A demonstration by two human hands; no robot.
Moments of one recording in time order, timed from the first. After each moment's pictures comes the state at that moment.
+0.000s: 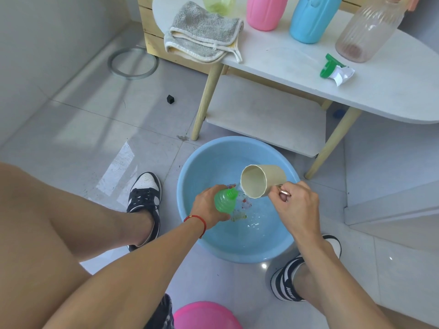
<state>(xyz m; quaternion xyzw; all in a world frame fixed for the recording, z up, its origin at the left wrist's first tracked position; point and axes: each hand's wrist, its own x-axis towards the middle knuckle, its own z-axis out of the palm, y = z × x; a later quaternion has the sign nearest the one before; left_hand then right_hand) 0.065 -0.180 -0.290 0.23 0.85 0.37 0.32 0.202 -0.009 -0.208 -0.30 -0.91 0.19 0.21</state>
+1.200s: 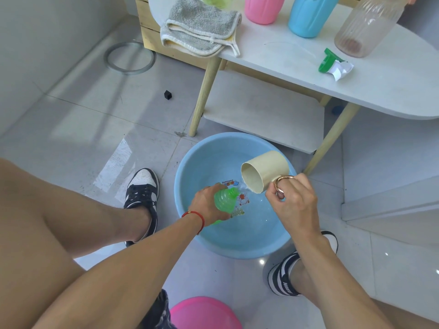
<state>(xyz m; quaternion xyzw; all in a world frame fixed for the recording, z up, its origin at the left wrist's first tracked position) 0.067 -0.178 -0.289 0.23 0.85 0.32 0.34 0.205 -0.002 -0.219 -0.16 -0.92 0.03 0.36</state>
